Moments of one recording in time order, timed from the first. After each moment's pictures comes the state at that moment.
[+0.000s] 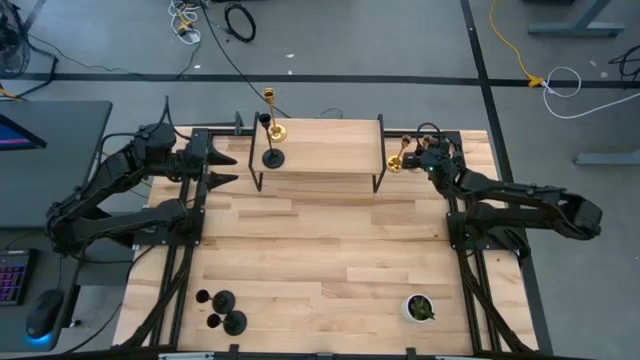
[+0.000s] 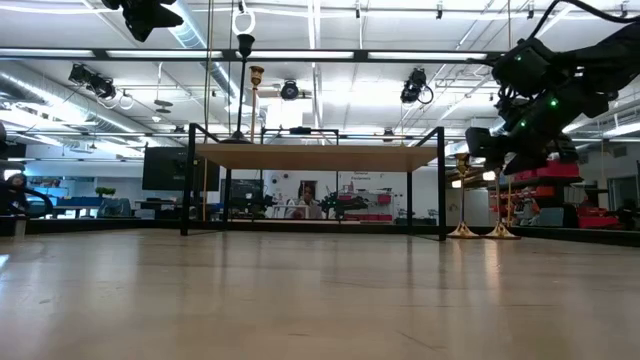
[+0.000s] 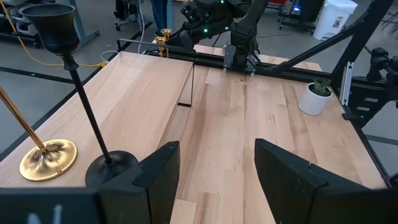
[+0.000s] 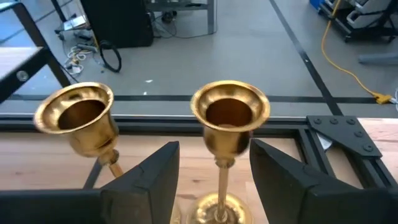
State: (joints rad) left arm 0.55 0.61 0.92 -0.69 0.36 0.07; right arm -0.59 0.96 0.32 0.04 0.77 0.51
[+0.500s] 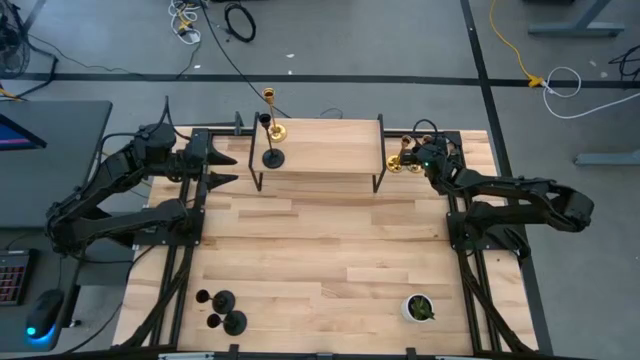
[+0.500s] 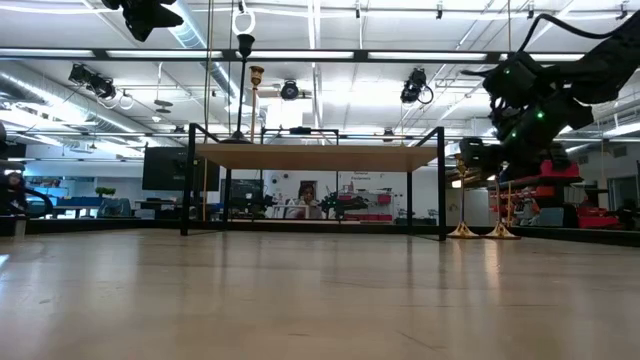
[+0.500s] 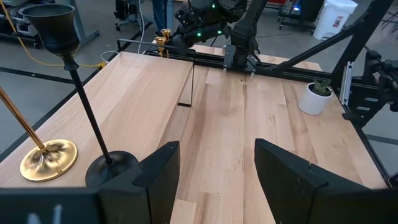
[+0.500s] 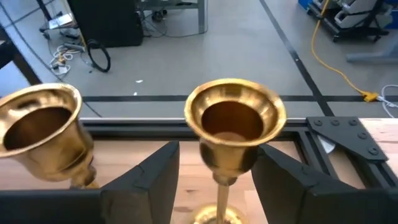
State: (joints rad) left arm 0.55 0.61 0.92 -0.69 0.36 0.07; right arm -0.65 1.09 0.32 0.17 0.75 0.48
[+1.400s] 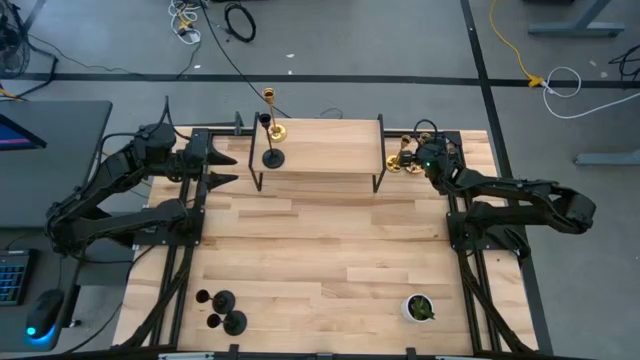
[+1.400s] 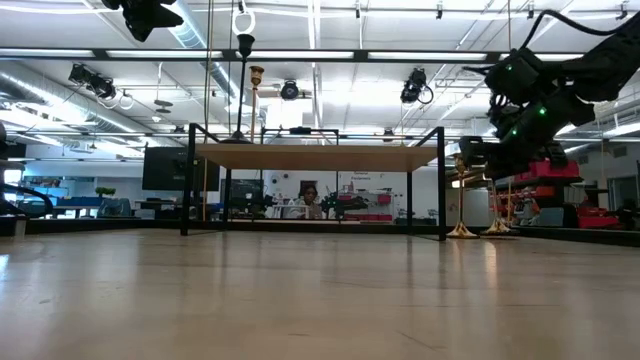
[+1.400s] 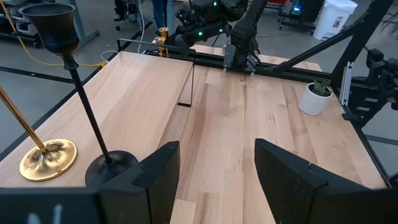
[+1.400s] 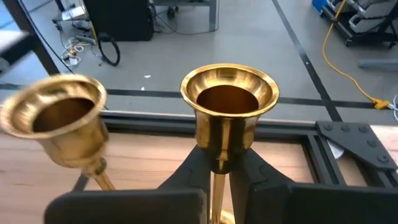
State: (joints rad) left arm 0.55 0.61 0.92 -0.69 0.36 0.07; right arm -0.64 1.06 0.32 0.16 0.71 0.43
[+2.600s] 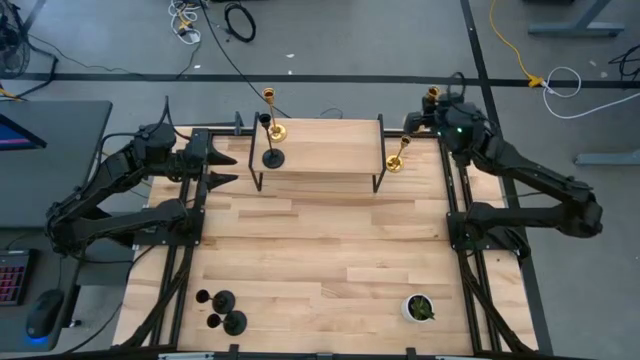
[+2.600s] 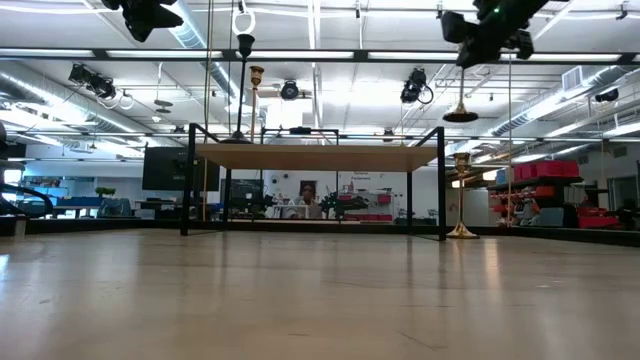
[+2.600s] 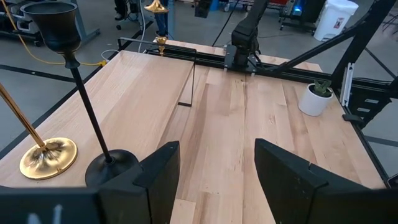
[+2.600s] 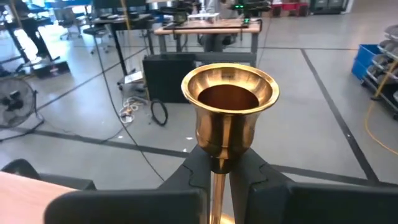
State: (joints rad) left arm 0.55 0.61 0.92 -0.69 0.36 0.07; right arm -0.54 0.96 0.97 -0.27 0.71 0.23
